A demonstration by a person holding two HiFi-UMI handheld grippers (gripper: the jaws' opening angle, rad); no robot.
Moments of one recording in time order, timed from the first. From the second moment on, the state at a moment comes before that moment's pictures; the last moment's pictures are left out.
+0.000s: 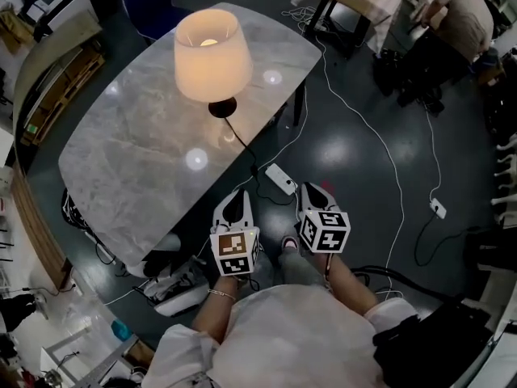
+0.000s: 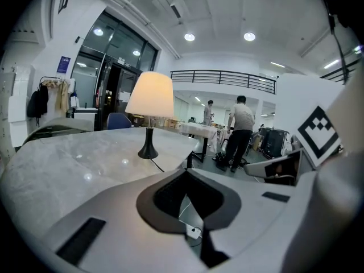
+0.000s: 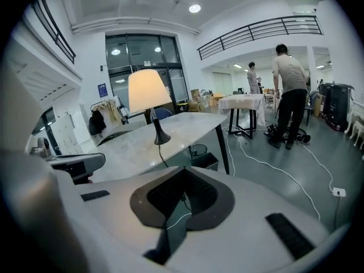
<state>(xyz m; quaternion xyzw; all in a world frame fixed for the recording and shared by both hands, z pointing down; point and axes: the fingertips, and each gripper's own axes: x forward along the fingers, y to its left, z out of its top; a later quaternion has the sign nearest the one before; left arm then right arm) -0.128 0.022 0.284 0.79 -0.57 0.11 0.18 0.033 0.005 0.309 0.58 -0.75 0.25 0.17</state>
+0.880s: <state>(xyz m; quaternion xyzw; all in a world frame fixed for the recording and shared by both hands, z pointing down) -0.101 -0.025 0.345 0.77 -0.58 0.15 0.23 0.047 -0.051 0.370 0.56 -0.75 0.30 0.18</state>
